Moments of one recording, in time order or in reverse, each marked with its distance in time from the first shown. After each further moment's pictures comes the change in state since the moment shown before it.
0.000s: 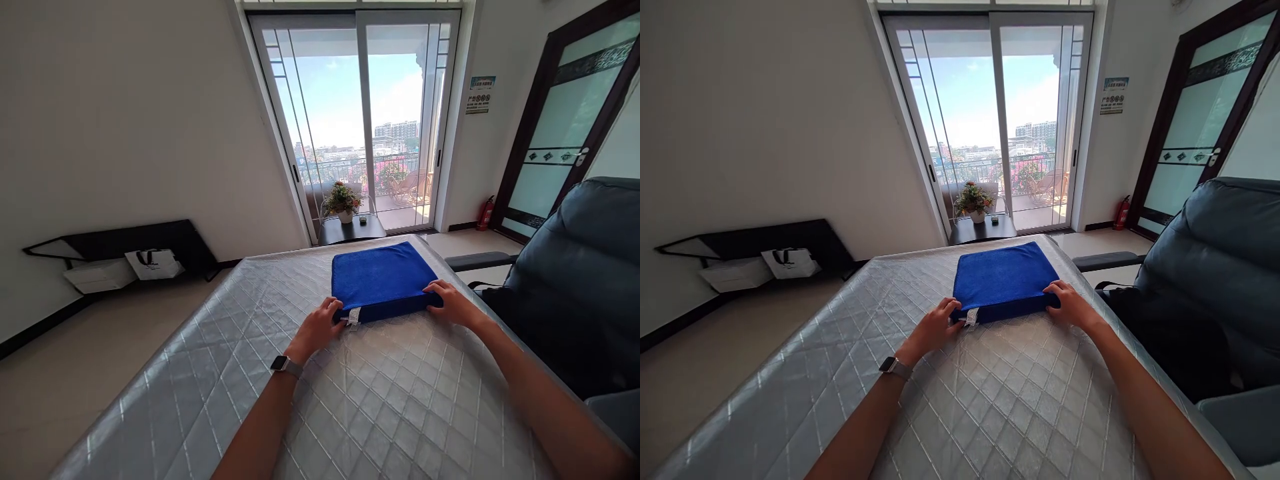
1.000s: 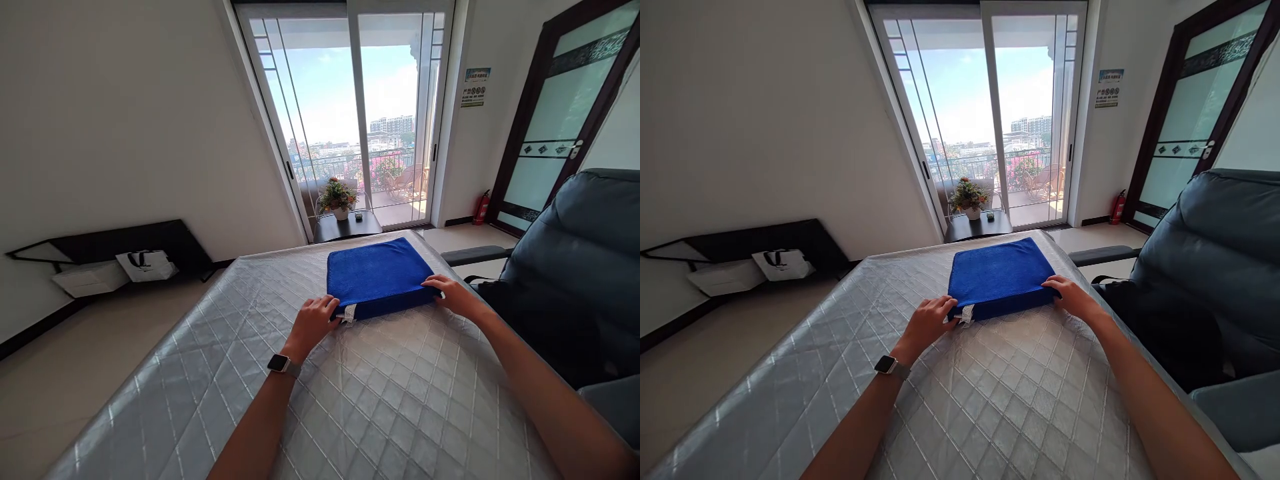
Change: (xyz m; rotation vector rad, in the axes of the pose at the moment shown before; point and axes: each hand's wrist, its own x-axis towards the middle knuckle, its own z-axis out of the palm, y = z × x) left_hand 0.009 0.011 -0.009 0.269 0.022 0.077; right_hand 0.002 0.022 -0.009 0.057 -0.037 -0.080
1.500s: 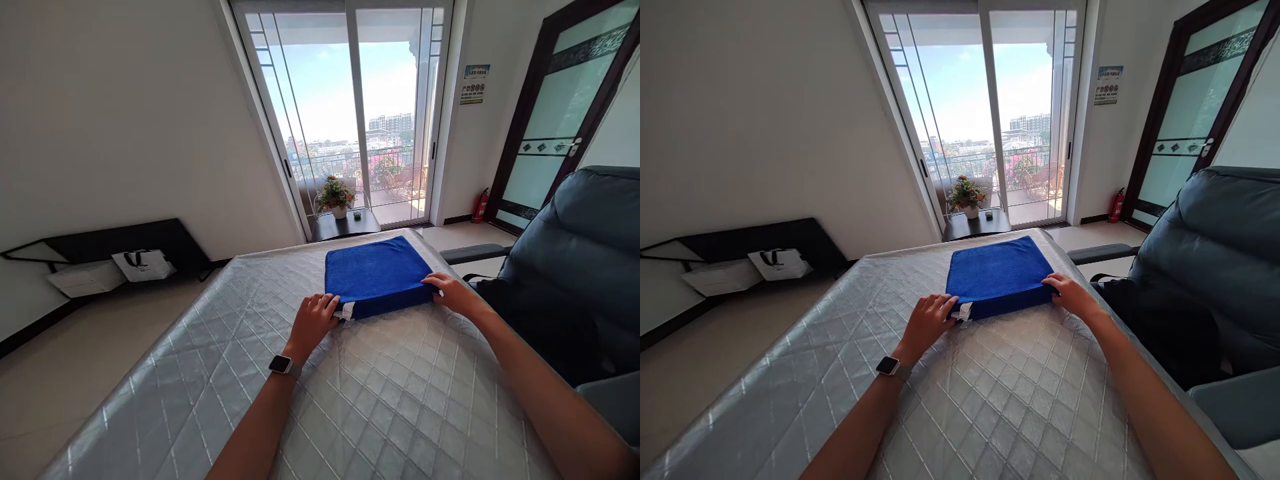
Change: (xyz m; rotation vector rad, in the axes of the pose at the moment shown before) left_hand -0.001 0.005 0.005 0.049 0.037 0.017; right_hand 0.001 0.008 0.003 -0.047 0.020 -0.025
